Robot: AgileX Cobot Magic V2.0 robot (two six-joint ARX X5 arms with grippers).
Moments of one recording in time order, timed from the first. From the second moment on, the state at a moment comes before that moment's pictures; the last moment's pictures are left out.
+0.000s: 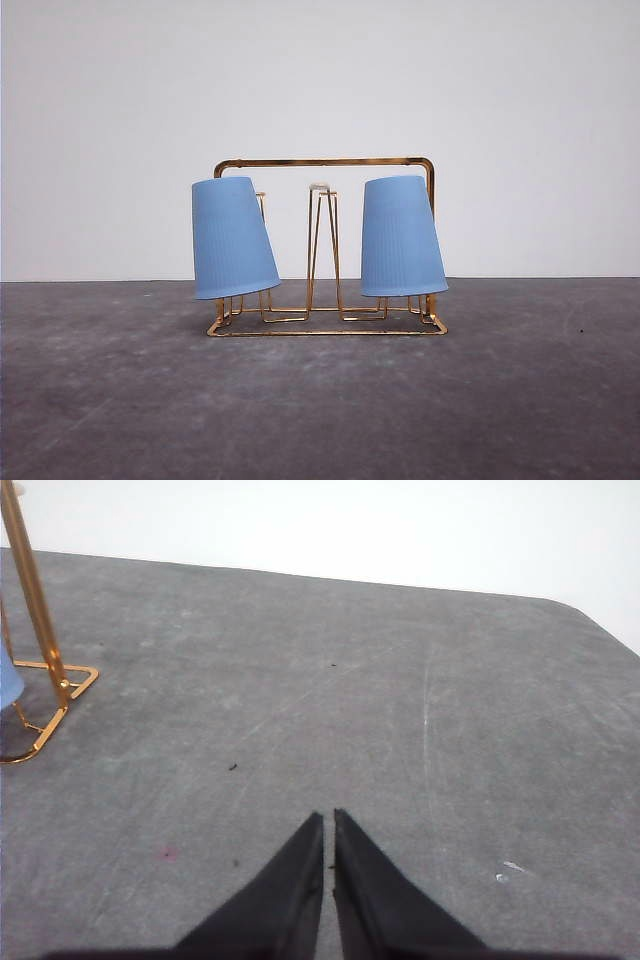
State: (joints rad) left_arx 0.03 0.00 0.03 -0.18 -0.01 -0.07; right_arx 0.01 0.00 0.02 -0.17 0.02 -0.03
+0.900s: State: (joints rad) left_arx 0.03 0.00 0.03 -0.18 -0.01 -0.07; right_arx 0.01 0.00 0.02 -0.17 0.02 -0.03
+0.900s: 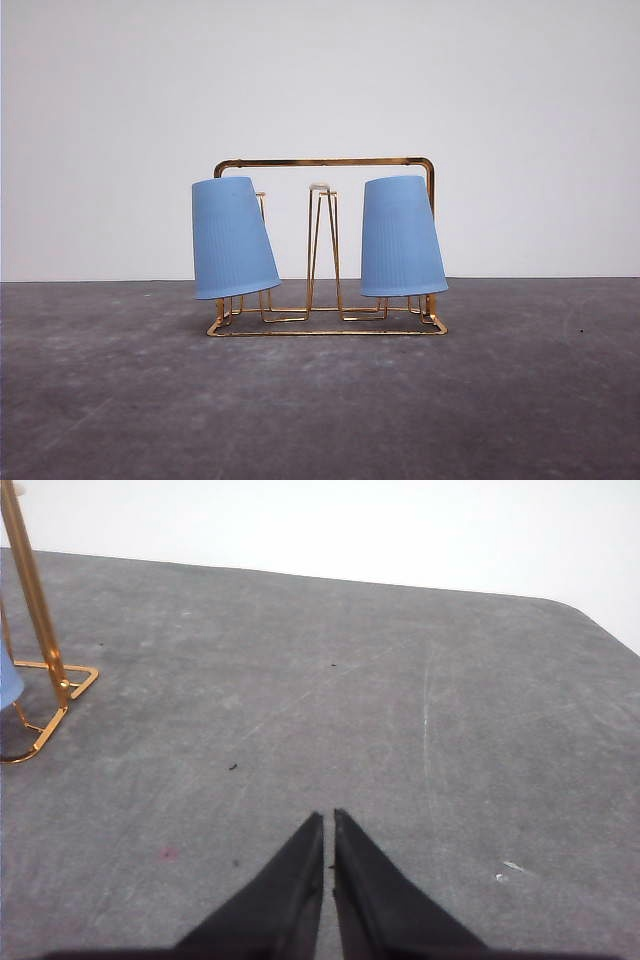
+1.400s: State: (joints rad) left_arx 0.03 0.00 0.03 -0.18 -0.01 -0.07; right_arx 0.01 0.00 0.02 -0.17 0.02 -0.03
